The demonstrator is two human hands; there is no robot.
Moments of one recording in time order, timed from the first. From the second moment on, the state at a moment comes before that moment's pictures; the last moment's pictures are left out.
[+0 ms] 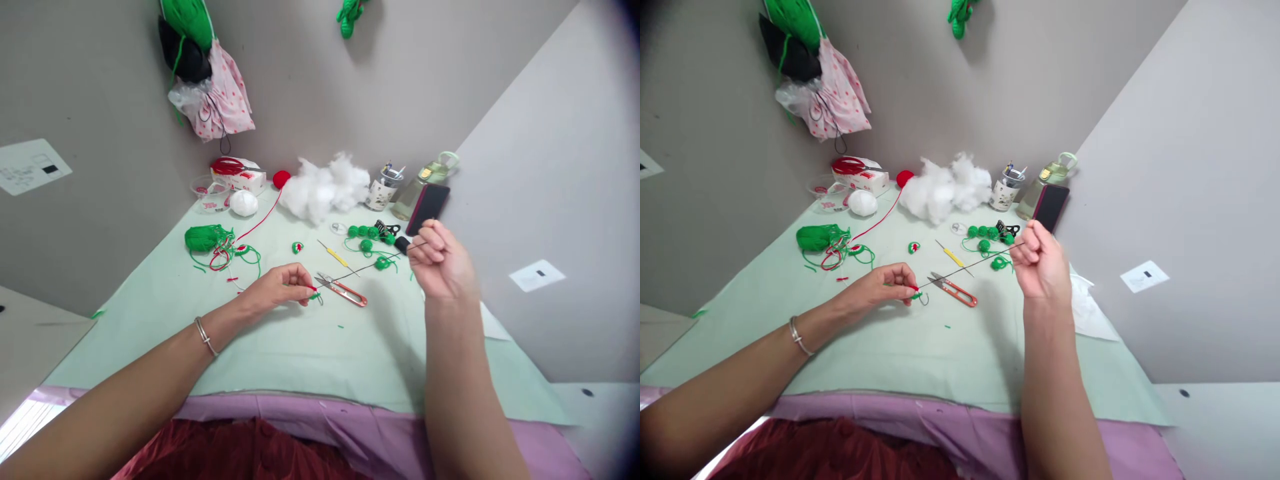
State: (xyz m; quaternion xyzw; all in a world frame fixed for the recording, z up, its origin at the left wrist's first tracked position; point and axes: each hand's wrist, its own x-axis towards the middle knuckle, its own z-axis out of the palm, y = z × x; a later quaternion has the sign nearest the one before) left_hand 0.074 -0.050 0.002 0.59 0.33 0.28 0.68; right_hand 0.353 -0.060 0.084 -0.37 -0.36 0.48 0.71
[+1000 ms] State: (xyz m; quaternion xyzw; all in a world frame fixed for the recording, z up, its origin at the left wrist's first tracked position) left_hand 0.073 -0.051 0.005 0.59 0.35 0.27 0.67; right_hand 0.422 -0.067 0.079 -0.37 -0.34 0.31 0.81
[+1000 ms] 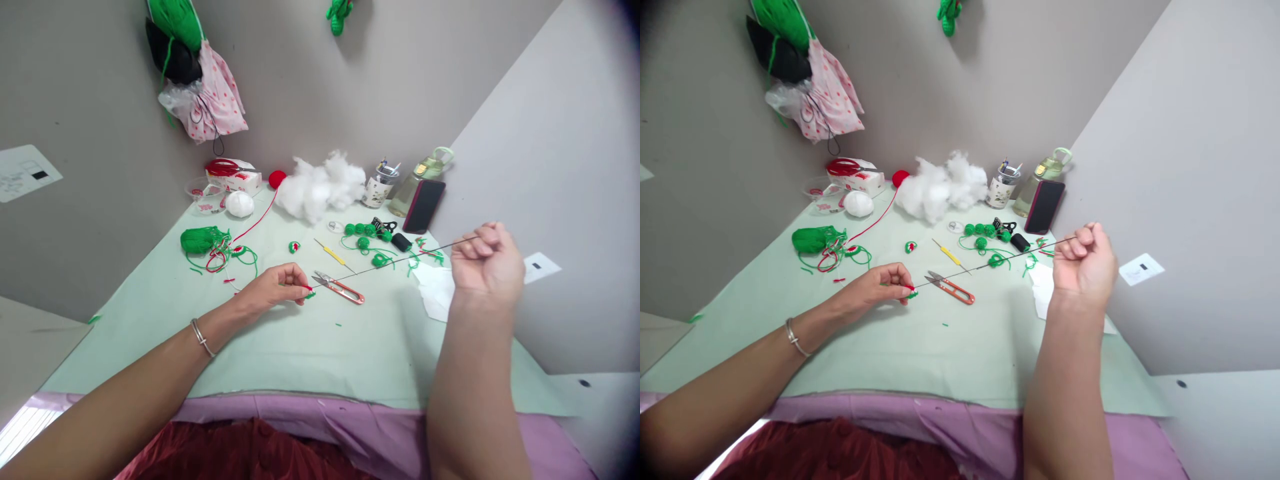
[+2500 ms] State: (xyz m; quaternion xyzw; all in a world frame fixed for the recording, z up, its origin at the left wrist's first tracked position) left_hand 0.073 -0.043 0.003 0.58 0.38 0.43 0.57; right_hand 0.256 -0.092 0.041 -0.57 -0.65 0.39 0.31
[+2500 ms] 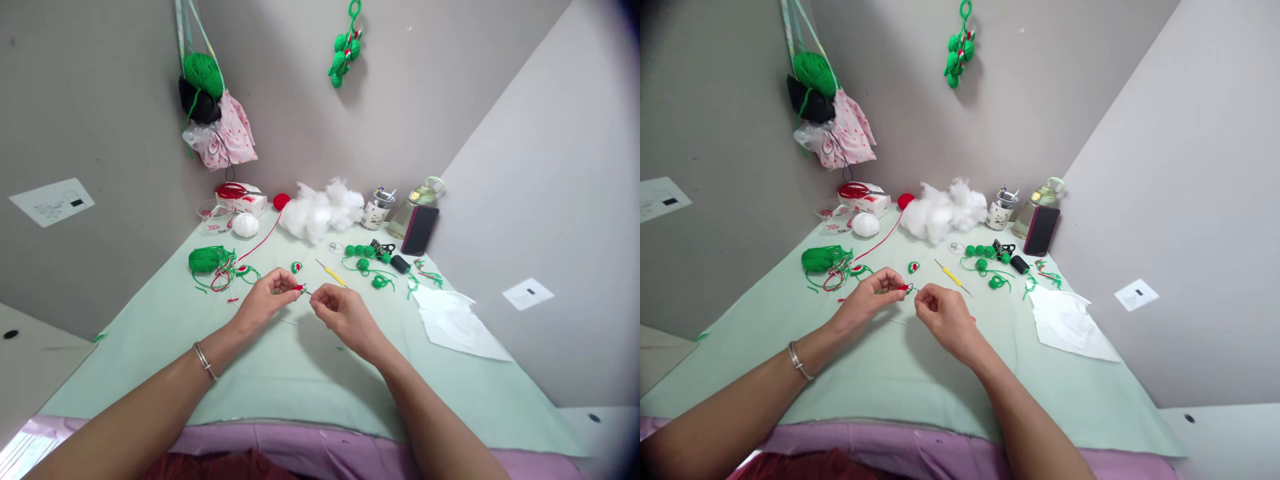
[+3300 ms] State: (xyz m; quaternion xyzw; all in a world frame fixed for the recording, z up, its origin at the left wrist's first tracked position) left_hand 0.075 -0.059 -0.005 0.79 0.25 0.54 0.11; right_hand 0.254 -0.086 0.034 -0.51 -0.64 0.45 0.36
